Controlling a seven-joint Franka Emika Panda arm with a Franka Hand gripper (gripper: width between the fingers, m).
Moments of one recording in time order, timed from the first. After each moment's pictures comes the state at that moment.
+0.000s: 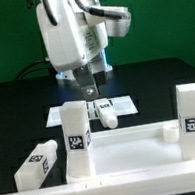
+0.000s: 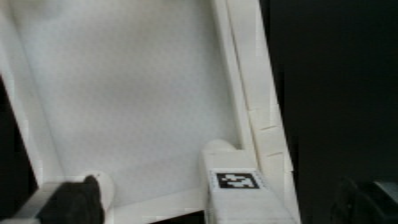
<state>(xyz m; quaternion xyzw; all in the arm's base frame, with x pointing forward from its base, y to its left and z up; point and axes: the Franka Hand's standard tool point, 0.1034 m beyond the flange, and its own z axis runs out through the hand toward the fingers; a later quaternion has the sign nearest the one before) 0.617 -0.009 0.139 -0.62 0.78 0.01 0.10</state>
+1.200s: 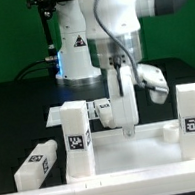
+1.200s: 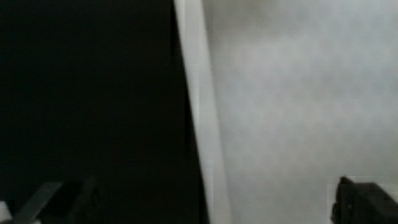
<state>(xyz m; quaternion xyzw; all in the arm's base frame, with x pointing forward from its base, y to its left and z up) 0.515 0.043 0.024 -0.65 0.76 0.02 0.01</state>
